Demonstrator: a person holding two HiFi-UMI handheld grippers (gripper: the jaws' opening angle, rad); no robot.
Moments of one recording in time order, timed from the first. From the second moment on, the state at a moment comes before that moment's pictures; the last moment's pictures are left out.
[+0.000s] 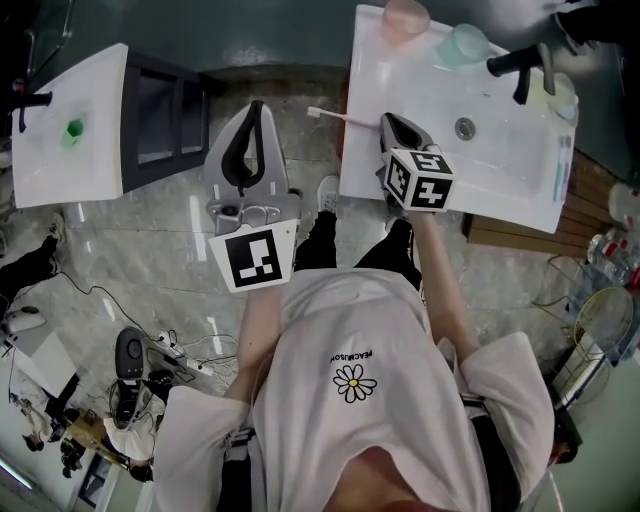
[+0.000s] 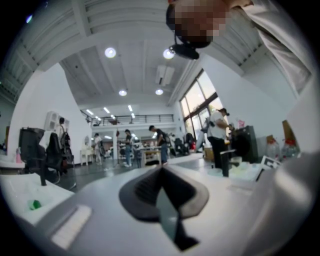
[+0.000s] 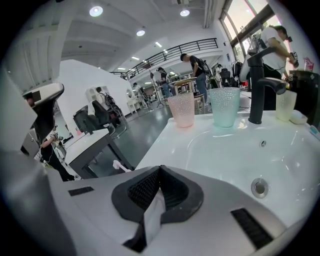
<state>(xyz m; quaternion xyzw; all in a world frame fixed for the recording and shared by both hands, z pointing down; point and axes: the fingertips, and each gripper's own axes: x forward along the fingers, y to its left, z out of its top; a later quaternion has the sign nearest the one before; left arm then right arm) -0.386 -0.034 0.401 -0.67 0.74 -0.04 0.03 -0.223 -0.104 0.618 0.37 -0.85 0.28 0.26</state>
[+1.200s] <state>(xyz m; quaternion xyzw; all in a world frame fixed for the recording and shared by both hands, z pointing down) -0.293 -0.048 0.265 -0.69 0.70 0.04 0.15 -0.145 -0.104 0.263 0.43 -0.89 -0.13 -0.02</state>
